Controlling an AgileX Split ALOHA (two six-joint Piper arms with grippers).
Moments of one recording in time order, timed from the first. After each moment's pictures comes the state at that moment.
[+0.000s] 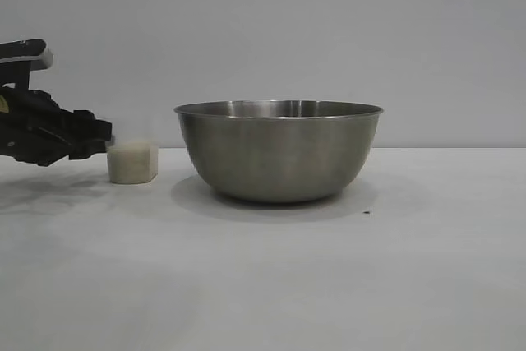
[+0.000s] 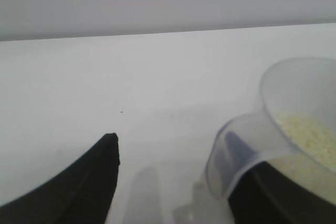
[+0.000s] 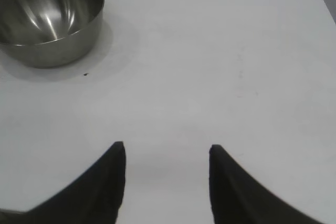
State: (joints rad) left arm -0.07 2.29 -0.97 0.25 -1.03 -0.20; right arm 0.03 -0.02 -0.49 0.11 1.14 -0.10
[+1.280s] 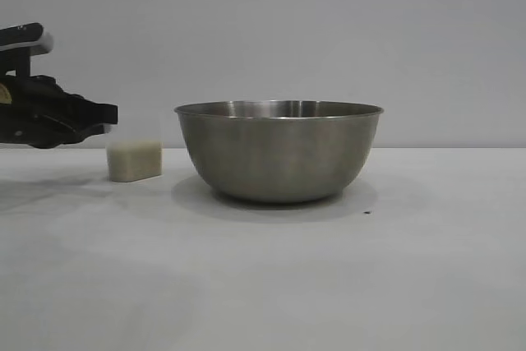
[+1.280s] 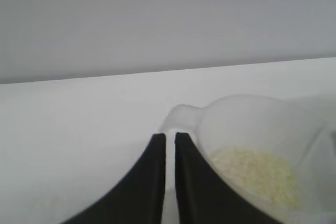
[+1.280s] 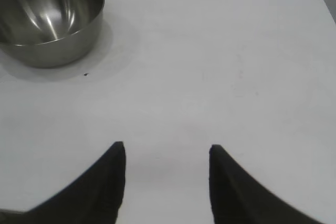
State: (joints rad) left arm -0.07 2.29 -0.97 0.31 -1.13 -0.21; right arm 0.03 -0.02 -0.49 0.11 1.14 -0.09
